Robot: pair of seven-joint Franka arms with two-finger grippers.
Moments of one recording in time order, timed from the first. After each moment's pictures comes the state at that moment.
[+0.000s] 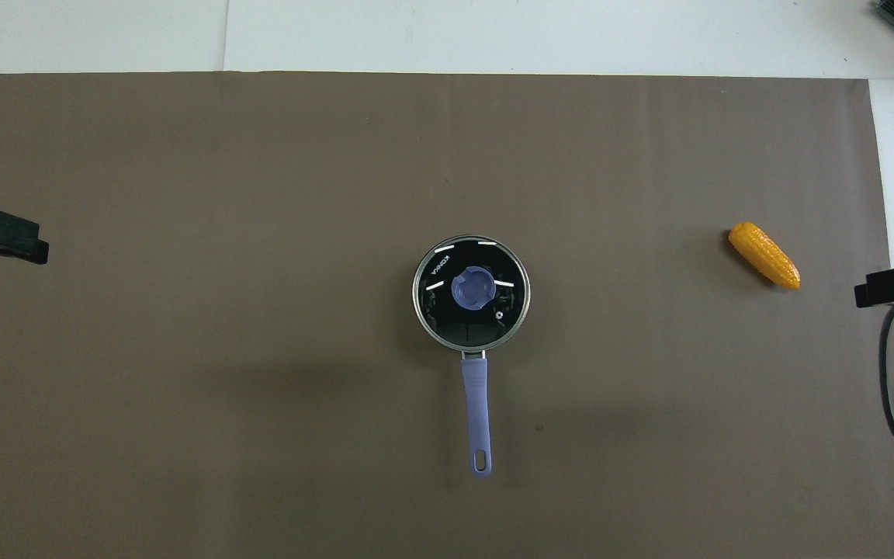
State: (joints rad) left arm 0.05 0.04 -0.08 -1.46 -0.02 1.47 0.02; right arm 0.04 -0.11 -0.12 -1.64 -0.02 1.51 -0.06
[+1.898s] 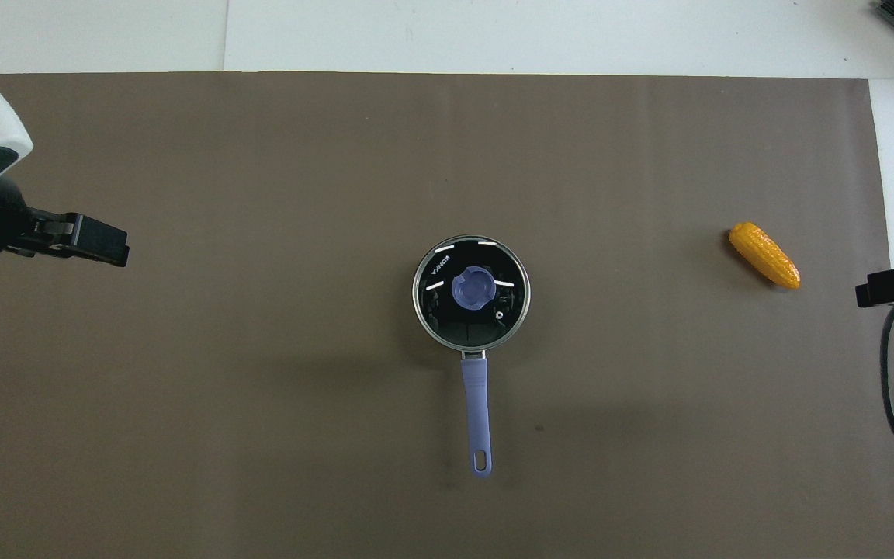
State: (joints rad) left arm -0.07 0.04 -0.10 -1.50 -0.02 1.52 0.02; right arm 0.04 -0.11 -0.12 -1.64 -0.02 1.51 -0.06
